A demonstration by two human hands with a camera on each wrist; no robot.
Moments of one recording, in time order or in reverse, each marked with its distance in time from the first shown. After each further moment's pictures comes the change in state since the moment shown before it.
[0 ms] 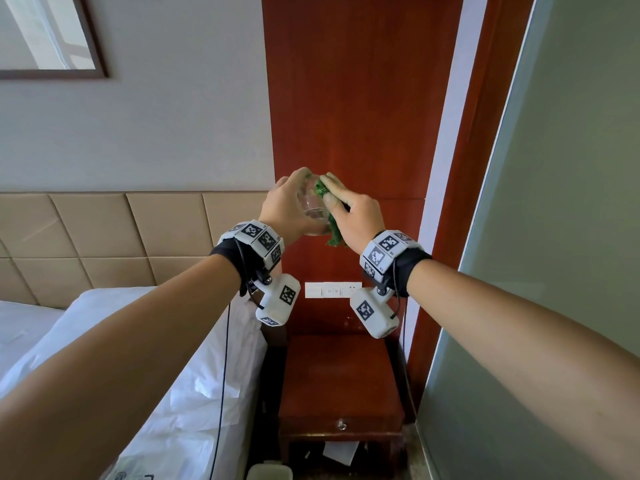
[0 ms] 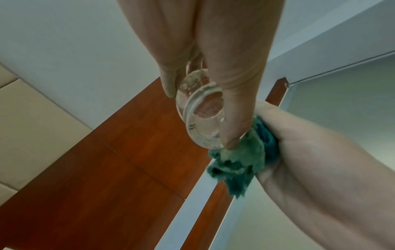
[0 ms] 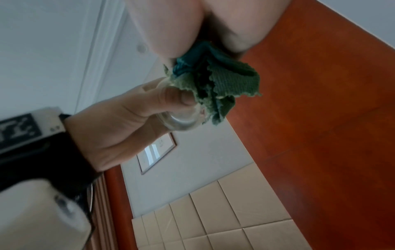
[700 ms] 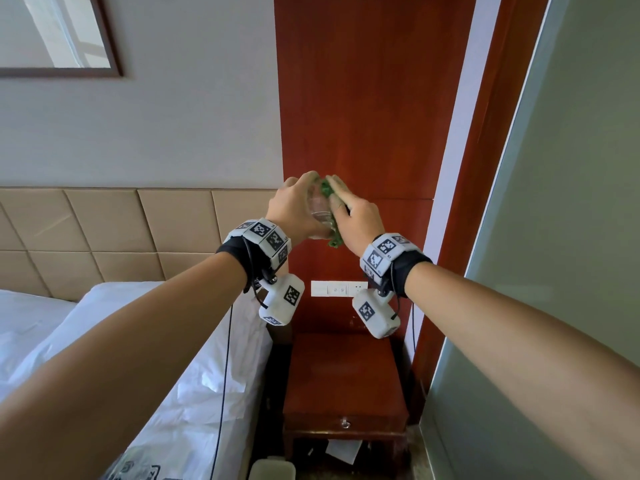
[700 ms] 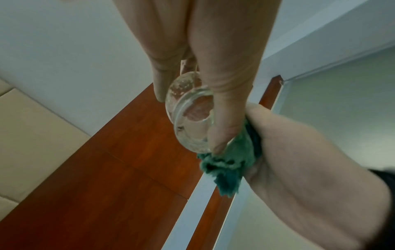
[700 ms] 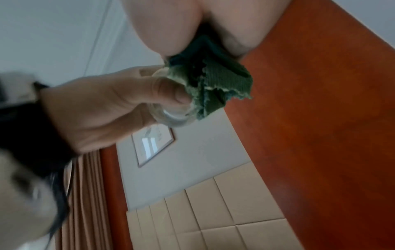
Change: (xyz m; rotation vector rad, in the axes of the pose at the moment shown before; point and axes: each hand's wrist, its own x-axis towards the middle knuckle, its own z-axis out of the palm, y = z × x) left_hand -0.007 0.003 -0.006 0.121 -0.027 -0.041; right_hand -0.006 -0.012 0.010 -0.085 -0.017 0.041
